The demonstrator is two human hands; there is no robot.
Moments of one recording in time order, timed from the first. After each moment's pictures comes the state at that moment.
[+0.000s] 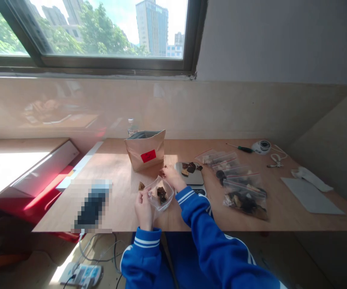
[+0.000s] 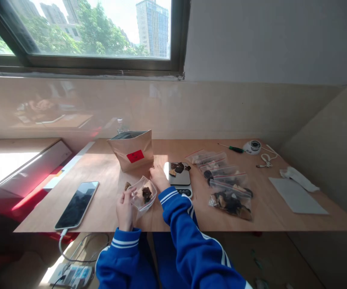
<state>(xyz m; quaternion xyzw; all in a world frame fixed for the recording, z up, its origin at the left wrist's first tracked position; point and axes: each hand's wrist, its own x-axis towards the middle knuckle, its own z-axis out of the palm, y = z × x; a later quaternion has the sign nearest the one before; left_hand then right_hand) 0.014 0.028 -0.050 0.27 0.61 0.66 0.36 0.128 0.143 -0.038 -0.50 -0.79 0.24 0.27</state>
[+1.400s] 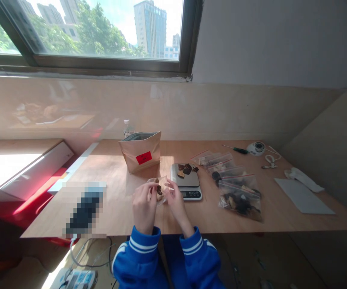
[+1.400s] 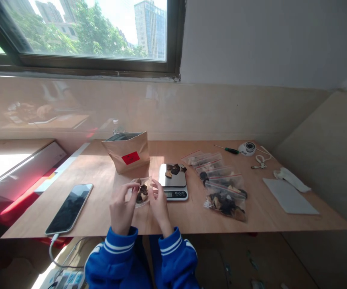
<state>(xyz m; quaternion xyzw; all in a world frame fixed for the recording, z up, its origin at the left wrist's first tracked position) 0.027 0.017 0.008 0.57 0.62 0.53 0.12 0.136 0.039 -0.057 -0.49 -0.48 0.46 0.56</state>
